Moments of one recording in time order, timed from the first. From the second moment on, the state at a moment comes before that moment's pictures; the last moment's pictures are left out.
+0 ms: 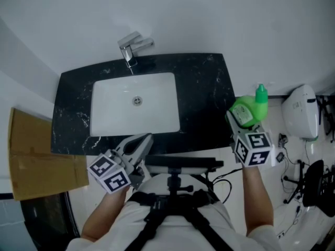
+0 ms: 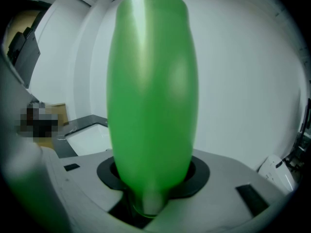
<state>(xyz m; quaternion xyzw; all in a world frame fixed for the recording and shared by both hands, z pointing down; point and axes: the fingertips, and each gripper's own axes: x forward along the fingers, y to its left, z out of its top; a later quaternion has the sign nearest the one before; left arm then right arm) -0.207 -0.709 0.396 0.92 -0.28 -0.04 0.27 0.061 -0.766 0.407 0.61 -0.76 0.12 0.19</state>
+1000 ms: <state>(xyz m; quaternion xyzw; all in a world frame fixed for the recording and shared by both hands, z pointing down) -0.210 -0.712 0.388 0.92 -0.29 -0.04 0.27 0.039 -0.734 0.399 0.59 -0.78 0.13 0.18</state>
